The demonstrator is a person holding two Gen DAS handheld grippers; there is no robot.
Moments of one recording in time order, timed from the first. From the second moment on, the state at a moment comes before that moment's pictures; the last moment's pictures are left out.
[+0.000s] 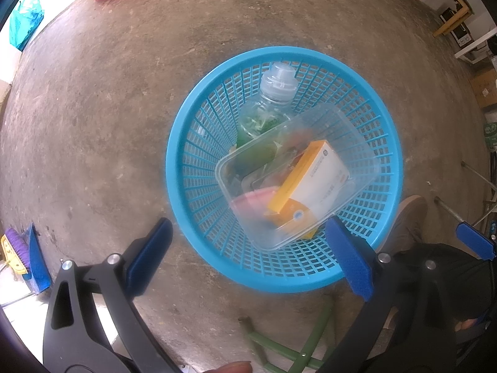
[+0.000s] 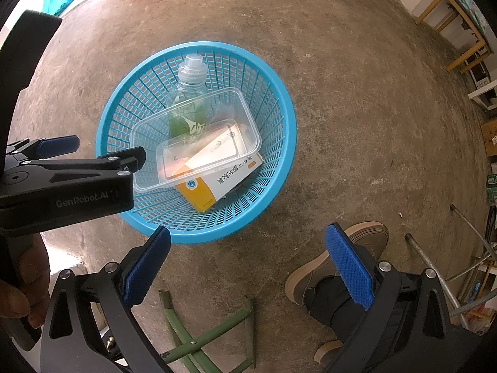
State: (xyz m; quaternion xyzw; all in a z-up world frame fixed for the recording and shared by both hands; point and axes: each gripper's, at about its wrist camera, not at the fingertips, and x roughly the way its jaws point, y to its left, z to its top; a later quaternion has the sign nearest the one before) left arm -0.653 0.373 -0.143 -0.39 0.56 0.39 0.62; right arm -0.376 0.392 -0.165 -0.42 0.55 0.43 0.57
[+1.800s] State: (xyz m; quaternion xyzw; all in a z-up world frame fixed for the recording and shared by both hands) left arm -0.649 0.373 -0.144 -0.39 0.56 0.38 0.62; right arm -0.375 0.393 -0.165 -0.42 0.55 0.43 0.57
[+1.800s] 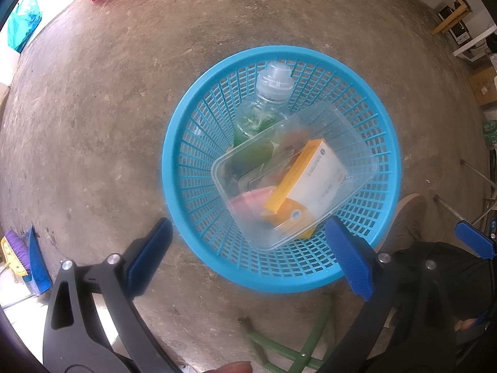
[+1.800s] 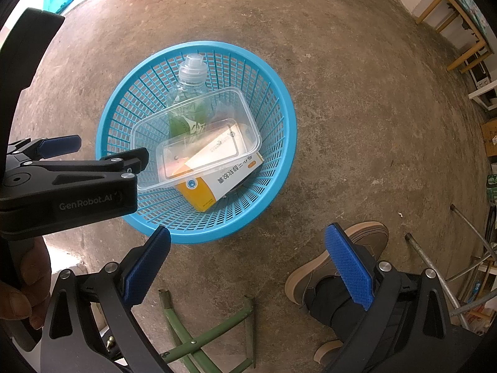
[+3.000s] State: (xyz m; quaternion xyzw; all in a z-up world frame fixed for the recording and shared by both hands) left arm -0.650 0.374 -0.145 -0.38 0.57 0.39 0.62; right arm -0.375 0.392 -0.165 -0.42 0.56 0.43 0.57
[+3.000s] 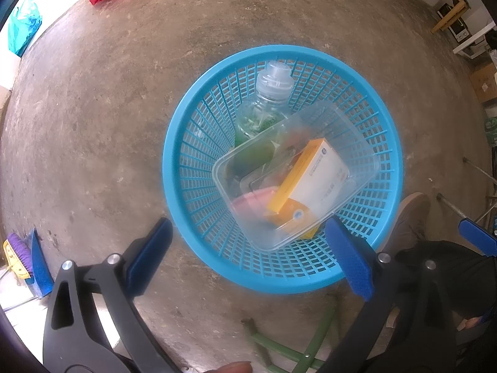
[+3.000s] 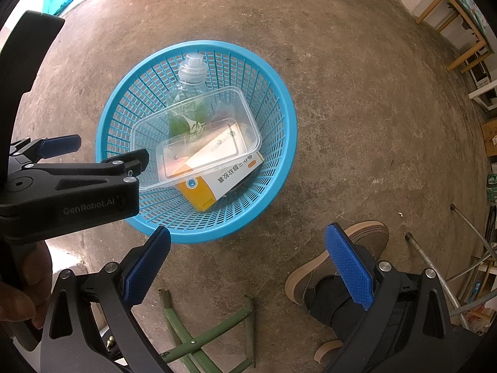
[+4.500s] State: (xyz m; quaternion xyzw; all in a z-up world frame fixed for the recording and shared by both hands) left arm -0.648 0.373 -0.147 -0.38 0.57 0.38 0.62; right arm -0.375 0.392 -0.166 -0.42 0.56 0.43 0.57
